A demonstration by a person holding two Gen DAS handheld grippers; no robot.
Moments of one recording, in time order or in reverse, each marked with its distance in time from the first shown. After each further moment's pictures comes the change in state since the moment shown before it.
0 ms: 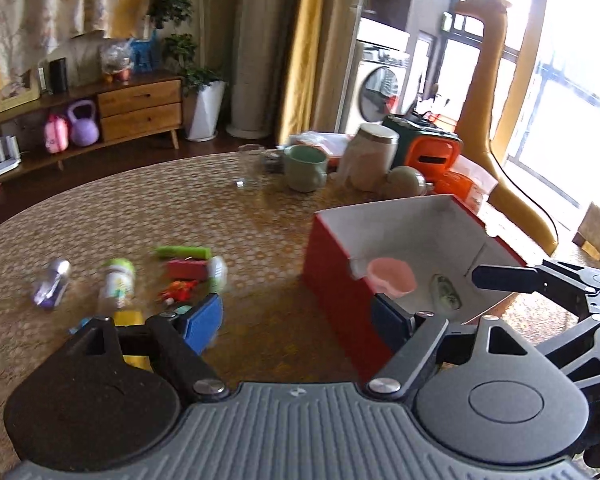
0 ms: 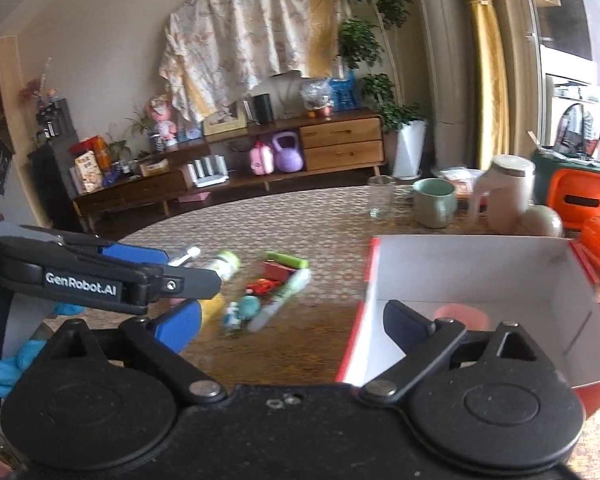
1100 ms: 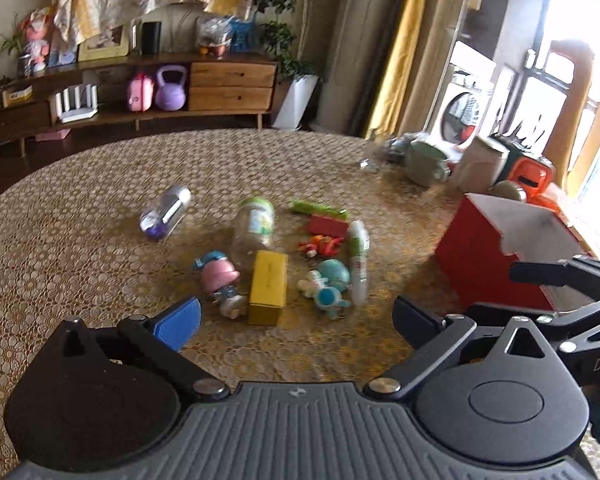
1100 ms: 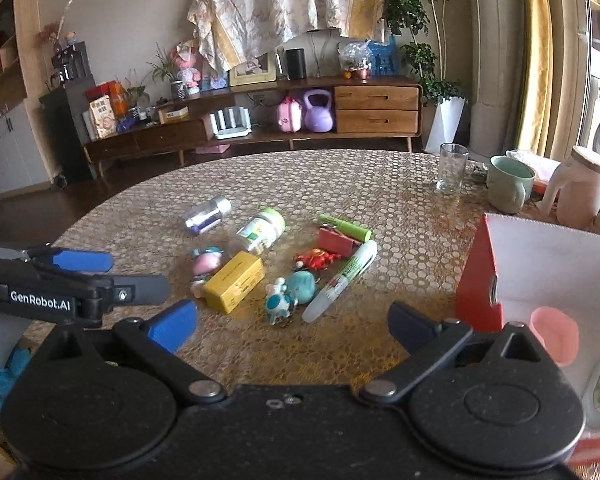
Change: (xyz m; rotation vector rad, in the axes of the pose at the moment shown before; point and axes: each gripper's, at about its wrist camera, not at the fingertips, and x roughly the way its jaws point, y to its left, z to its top) left arm 0.001 0.132 -0.067 -0.194 -0.014 0.160; right arm 0.103 0.069 -0.010 -0.107 0.124 -0.001
